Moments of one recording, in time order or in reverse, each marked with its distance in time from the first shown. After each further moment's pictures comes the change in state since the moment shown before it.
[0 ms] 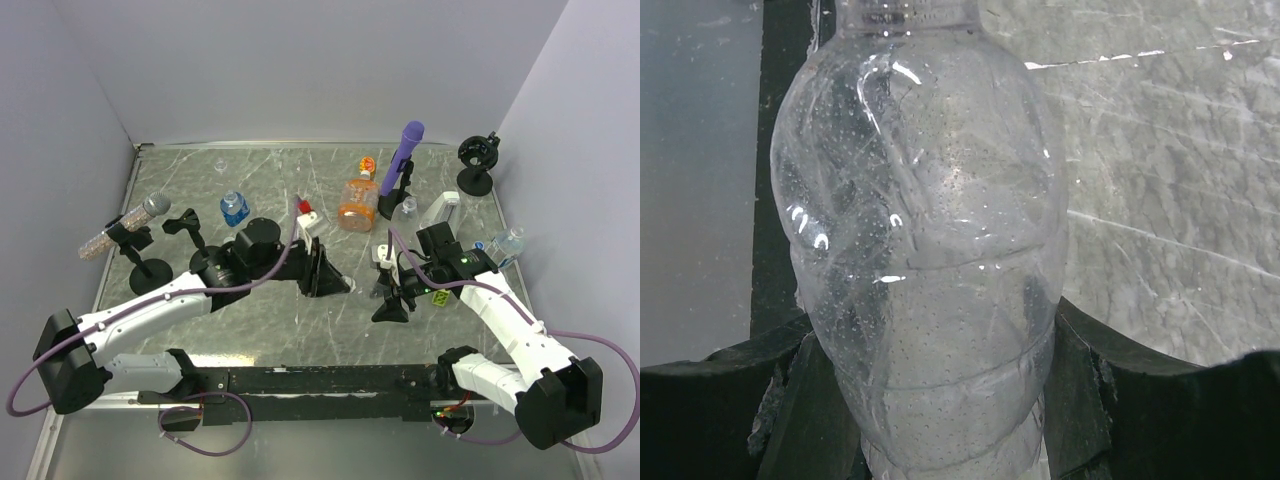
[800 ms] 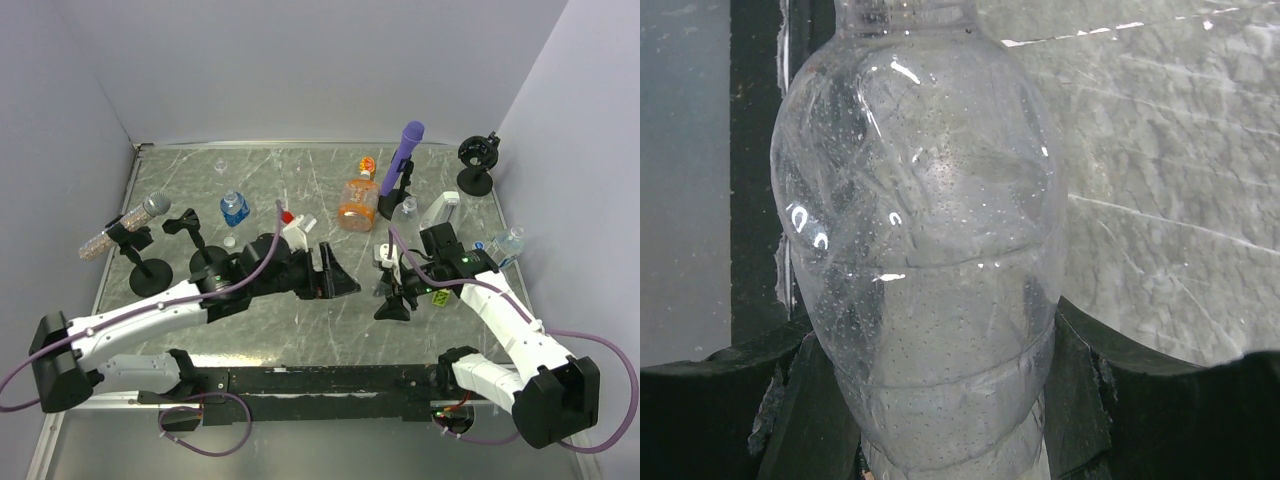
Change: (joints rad) left arm -0.122 -0.021 0.015 -0.152 -0.380 -0.575; right arm -0.033 0.006 -0.019 0.008 0.024 -0.019
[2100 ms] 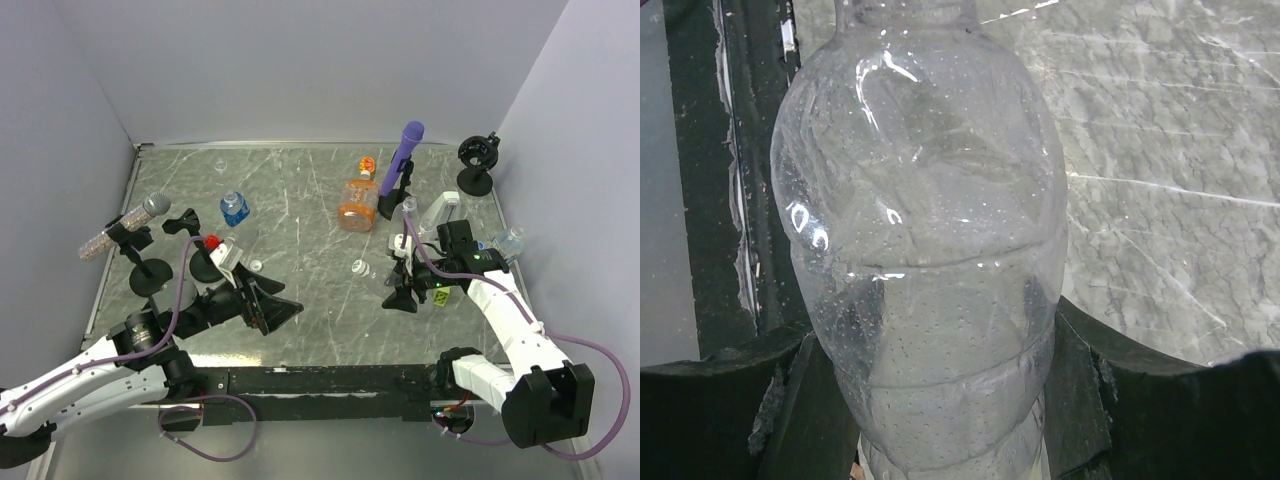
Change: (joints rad) left arm -0.002 -0.647 -0.301 -0.037 -0.115 0.381; right arm -0.159 -0.004 0.000 0.000 -0.009 -0.027
